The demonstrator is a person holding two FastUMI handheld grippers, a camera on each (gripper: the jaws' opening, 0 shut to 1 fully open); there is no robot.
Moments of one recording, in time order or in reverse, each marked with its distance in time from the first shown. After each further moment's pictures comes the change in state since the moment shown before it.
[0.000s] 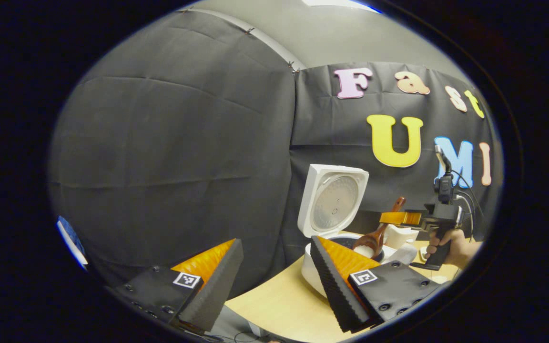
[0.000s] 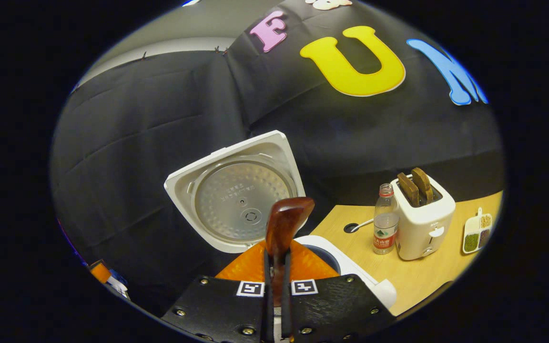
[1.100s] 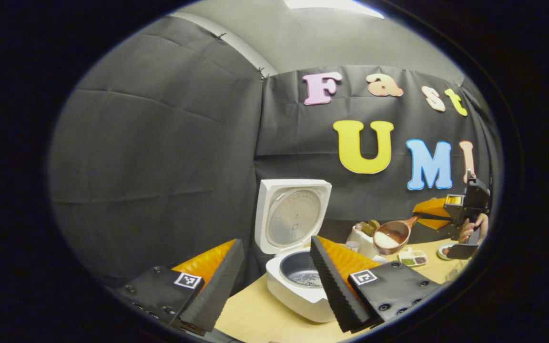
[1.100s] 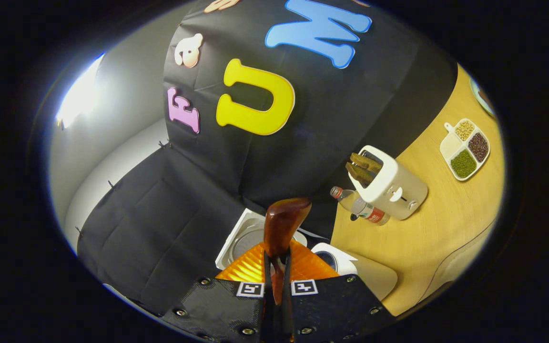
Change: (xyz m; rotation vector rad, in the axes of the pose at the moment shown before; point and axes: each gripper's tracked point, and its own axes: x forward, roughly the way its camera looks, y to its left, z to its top) left arm 0.023 -0.082 0.026 0.040 -0.060 -0.158; right arm -0.125 -0.076 0.067 0.716 -0.183 0.096
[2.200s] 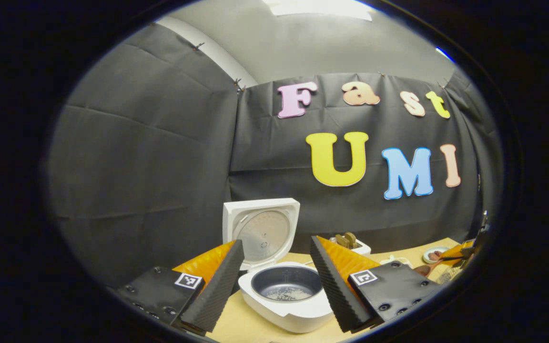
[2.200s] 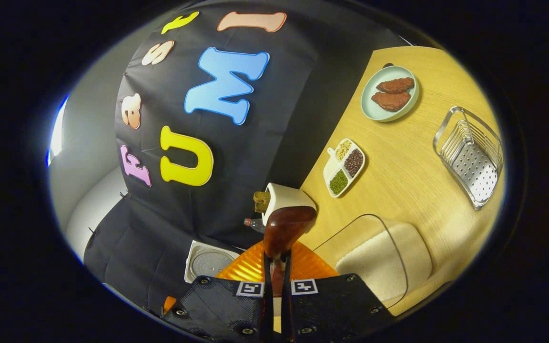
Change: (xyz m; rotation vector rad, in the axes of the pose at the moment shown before) left arm 0.007 -0.073 0.041 0.030 -0.074 -0.132; right arm -0.193 -0.155 0.039 0.215 -0.214 -0.268
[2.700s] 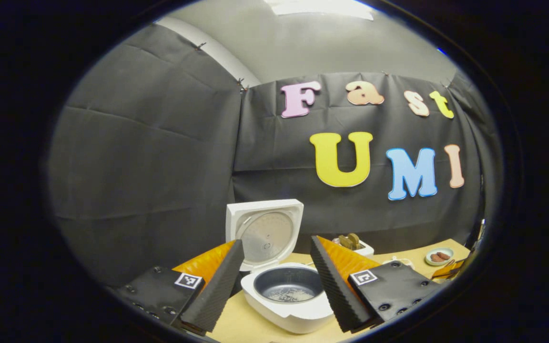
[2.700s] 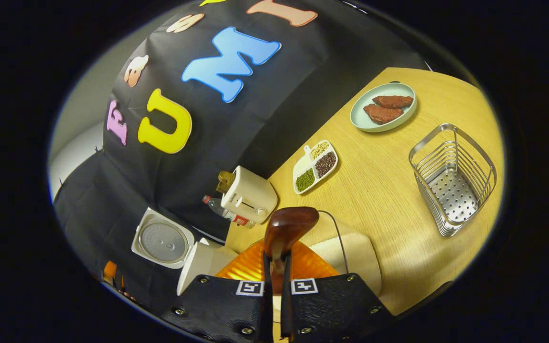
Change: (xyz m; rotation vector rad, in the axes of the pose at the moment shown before) left arm 0.001 -0.004 0.013 0.006 -0.013 0.017; right arm -0.011 -0.074 -0.011 -0.191 0.028 -0.174
